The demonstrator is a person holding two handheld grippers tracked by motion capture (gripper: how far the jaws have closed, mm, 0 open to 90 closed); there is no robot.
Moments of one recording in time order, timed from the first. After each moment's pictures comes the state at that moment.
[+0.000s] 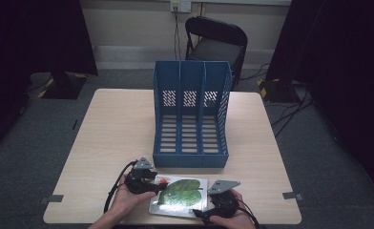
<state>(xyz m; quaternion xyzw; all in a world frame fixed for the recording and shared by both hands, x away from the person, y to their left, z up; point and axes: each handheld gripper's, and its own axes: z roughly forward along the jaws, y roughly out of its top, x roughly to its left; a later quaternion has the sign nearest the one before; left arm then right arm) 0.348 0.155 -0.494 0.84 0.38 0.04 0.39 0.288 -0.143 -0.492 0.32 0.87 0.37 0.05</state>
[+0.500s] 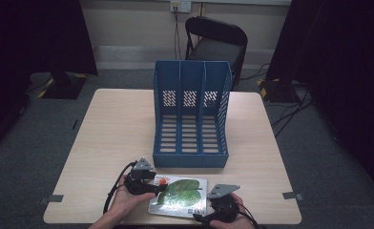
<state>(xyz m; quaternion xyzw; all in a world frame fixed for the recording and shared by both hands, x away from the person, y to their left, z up) 0.346 0.157 -0.495 0.83 0.39 0.03 0.40 0.277 -0.144 -0.494 0.32 0.87 0.36 0.05</state>
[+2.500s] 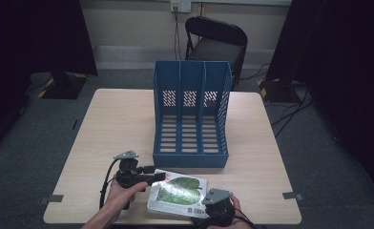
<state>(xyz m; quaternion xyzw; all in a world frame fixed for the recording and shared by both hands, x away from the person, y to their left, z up) 0.350 0.177 -0.468 0.74 0.44 -0.04 0.50 0.268 -0.131 -0.498 0.29 0.89 0.34 0.10</state>
